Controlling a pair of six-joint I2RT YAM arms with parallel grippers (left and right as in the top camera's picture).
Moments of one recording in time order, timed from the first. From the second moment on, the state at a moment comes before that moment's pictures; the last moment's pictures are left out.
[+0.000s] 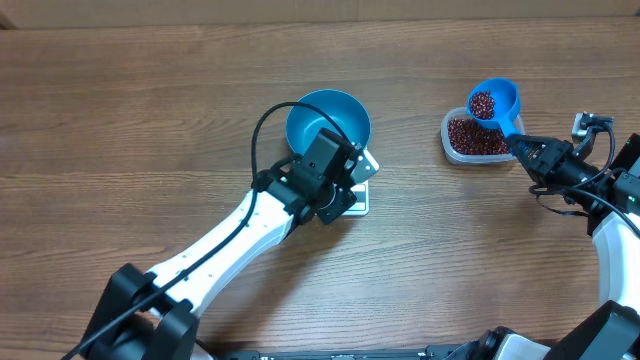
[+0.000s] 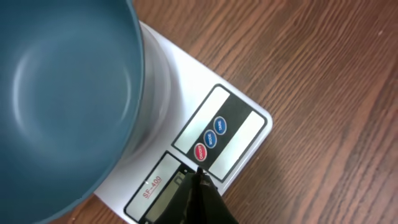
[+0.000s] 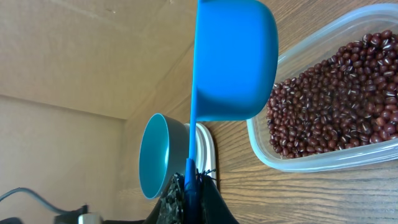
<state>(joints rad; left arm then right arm) -0.66 1.62 1.10 -0.51 0.03 0.30 -0.54 1.41 0.89 -0.33 -1.03 0.34</state>
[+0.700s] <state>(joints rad) -0.64 1.43 1.10 -0.55 0.02 0.27 -0.54 1.41 0.89 -0.33 -1.03 0.34</state>
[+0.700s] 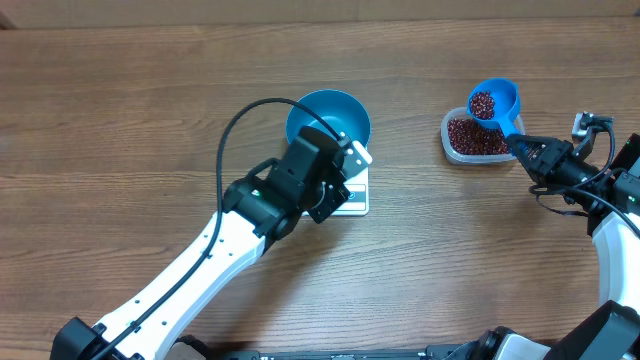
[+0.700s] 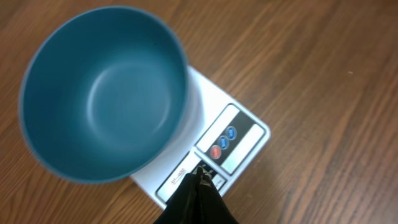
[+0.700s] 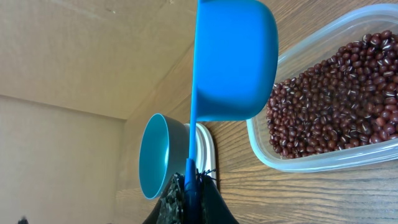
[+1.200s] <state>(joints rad) -0.53 1.40 1.27 -0.84 0.01 0.24 -0.54 1.41 0.89 -0.33 -1.03 0.34</state>
